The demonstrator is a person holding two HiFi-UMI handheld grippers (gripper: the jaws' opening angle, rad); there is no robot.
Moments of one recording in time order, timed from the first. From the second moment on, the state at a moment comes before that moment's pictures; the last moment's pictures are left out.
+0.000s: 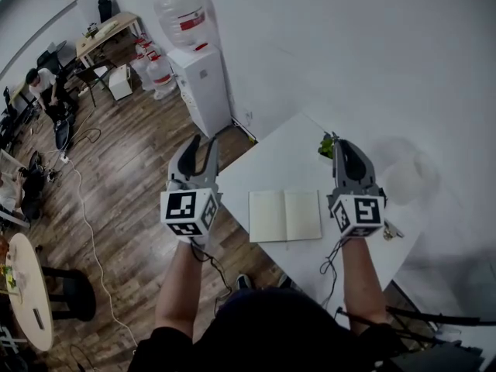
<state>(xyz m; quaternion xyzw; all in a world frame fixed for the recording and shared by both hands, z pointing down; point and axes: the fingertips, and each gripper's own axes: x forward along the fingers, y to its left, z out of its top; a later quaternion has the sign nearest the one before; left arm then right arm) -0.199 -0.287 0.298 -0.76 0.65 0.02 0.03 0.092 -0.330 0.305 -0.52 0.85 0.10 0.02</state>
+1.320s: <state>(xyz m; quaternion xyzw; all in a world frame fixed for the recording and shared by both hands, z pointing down) -0.200 -0.292 0.311 -0.77 0.64 0.02 0.02 0.089 -0.335 0.317 -0.52 0.85 0.07 0.02</state>
